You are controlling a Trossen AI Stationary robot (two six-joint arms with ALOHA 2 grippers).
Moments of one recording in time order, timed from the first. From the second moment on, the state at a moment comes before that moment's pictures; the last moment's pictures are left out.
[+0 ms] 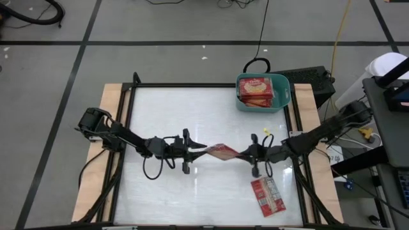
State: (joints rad) left arm -0.27 1.70 0.58 1.27 -0.29 -0.08; right arm 0.42 1.13 0.33 0.37 0.41 0.29
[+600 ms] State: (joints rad) left arm -0.26 1.71 0.76 0.89 -0.32 -0.16; right arm 0.42 0.92 0.55 -0.68 0.20 0.59
